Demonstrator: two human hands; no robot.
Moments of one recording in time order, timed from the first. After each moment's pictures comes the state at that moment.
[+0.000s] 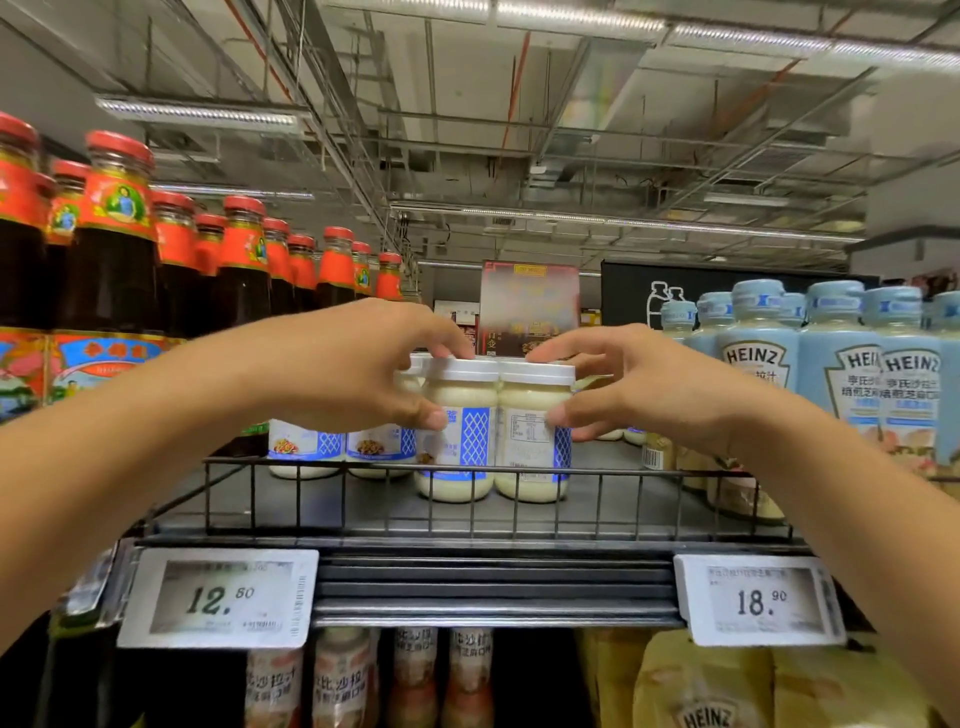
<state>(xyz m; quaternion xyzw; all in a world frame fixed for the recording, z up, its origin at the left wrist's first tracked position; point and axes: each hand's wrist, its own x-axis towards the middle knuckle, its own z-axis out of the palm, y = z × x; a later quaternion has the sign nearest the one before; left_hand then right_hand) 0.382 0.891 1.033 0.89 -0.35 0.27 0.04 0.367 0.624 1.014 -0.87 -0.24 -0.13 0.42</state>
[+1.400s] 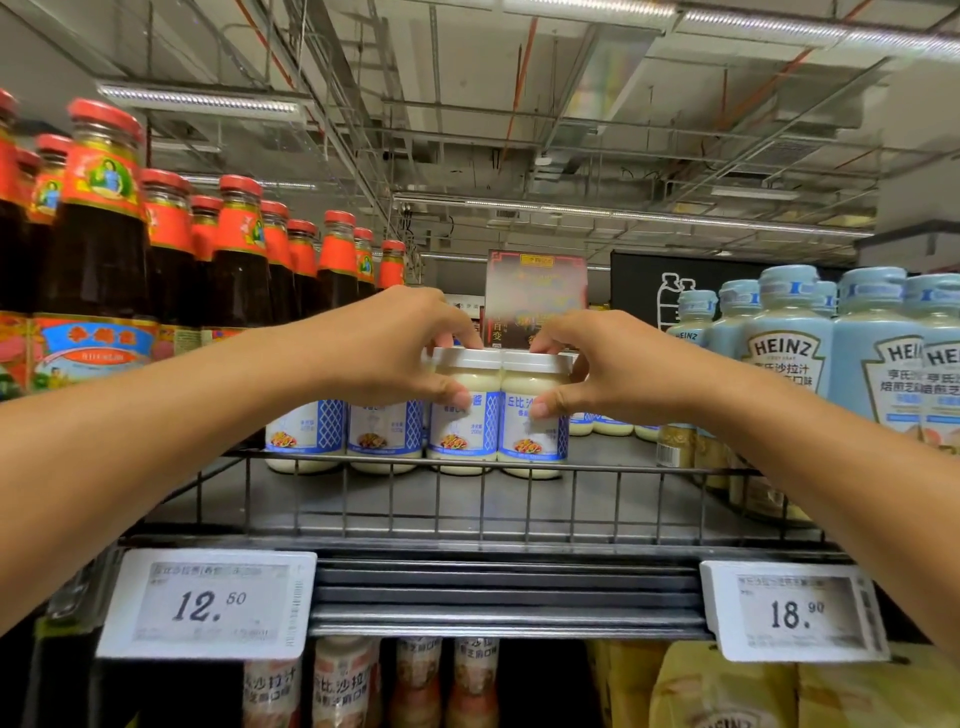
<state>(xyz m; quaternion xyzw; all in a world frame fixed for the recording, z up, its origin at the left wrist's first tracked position) 0.441 0.875 1.030 0.87 -0.38 0.32 0.04 0.403 0.636 1.027 -0.93 -0.23 -0.30 0.02</state>
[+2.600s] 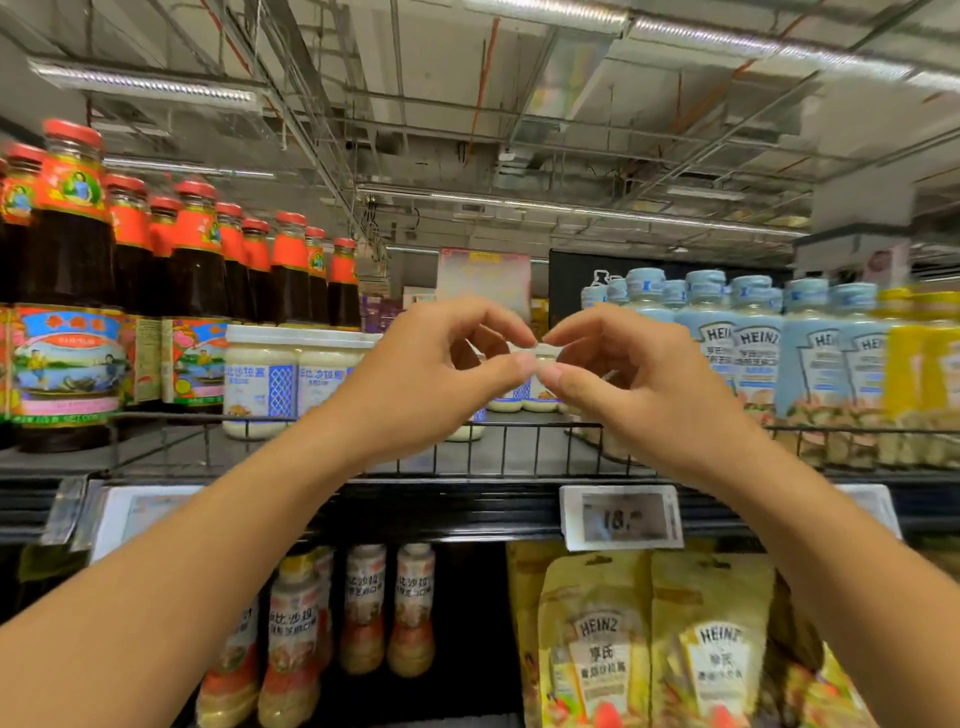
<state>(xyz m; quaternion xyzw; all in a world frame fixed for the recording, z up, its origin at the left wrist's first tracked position) 0.333 0.803 0.983 0.70 -0.48 0.28 0.45 0.279 0.607 0.978 -0.82 -0.27 -0.41 0.31</state>
